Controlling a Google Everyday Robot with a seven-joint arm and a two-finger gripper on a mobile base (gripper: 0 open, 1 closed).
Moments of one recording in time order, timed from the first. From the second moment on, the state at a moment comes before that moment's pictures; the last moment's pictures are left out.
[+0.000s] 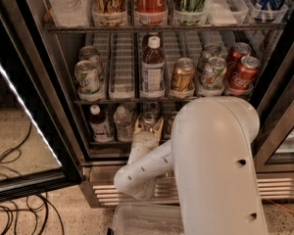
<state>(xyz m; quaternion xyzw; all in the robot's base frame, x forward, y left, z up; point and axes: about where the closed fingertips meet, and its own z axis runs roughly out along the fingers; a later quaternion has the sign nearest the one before) 0.684 -0.033 0.621 0.08 0.68 -0.08 0.72</state>
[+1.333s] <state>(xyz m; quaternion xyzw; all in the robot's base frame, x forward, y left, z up) 0.715 -0.039 0.632 0.09 0.67 -0.08 0.73</state>
